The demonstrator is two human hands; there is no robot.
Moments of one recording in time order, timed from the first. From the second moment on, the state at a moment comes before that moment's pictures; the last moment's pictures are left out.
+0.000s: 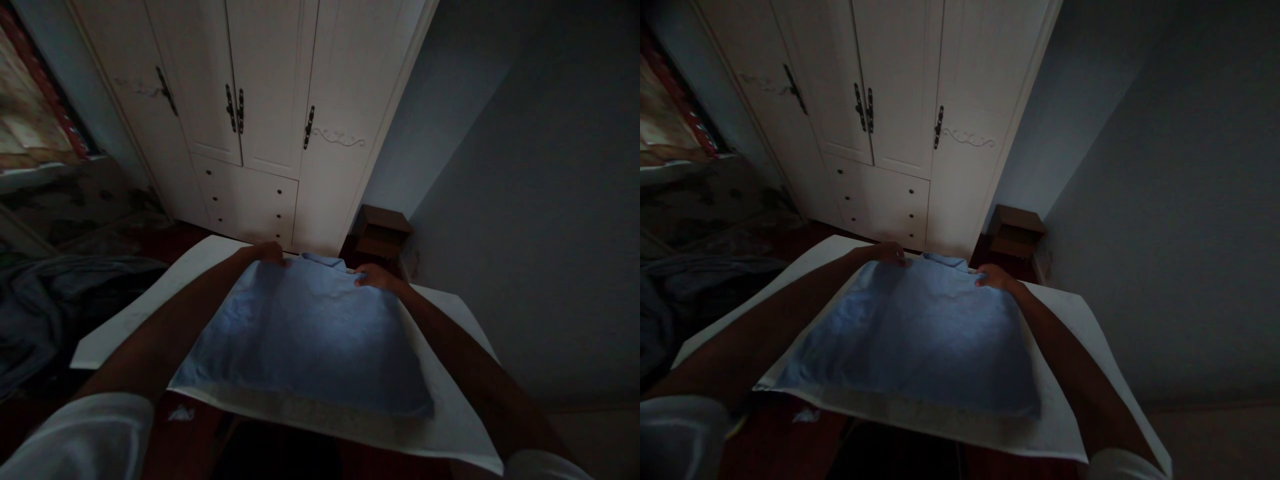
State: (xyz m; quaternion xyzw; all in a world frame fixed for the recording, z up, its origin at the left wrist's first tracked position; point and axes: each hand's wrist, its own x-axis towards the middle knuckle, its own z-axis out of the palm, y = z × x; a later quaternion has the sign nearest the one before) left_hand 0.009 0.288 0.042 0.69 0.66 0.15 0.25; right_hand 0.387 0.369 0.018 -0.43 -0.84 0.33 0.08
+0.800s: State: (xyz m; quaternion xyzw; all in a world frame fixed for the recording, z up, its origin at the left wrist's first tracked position) left_hand -0.023 0.291 0.029 0.70 0.66 0.22 0.17; right_hand 0.397 0.386 0.017 -0.44 -0.83 0.31 0.16
